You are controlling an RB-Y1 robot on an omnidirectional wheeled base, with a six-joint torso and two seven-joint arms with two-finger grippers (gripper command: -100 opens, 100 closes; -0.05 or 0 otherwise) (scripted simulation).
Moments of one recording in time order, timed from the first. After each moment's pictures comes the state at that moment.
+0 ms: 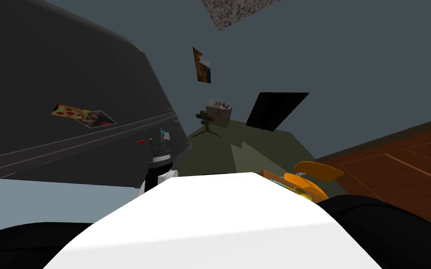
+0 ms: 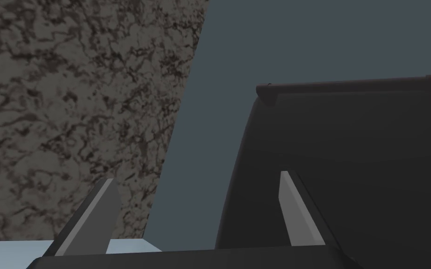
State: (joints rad) left arm 0.55 0.05 0.06 -2.31 0.01 -0.46 -0.17; right arm 0.79 -0.73 0.82 -0.54 -0.29 -0.42 -1.06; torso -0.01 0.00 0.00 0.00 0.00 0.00
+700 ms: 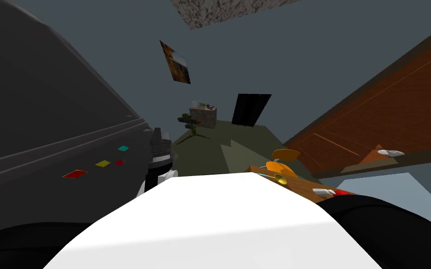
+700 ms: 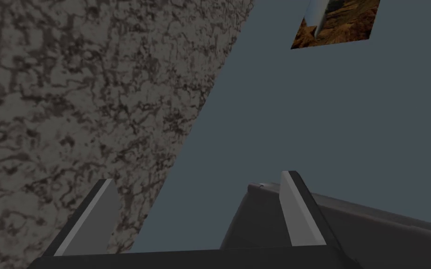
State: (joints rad) left arm 0.55 0.05 0.06 -2.31 0.01 -0.46 -0.17; right arm 0.76 -0.79 0.82 -0.54 -0.25 -0.46 -0.92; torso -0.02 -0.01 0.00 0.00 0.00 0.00
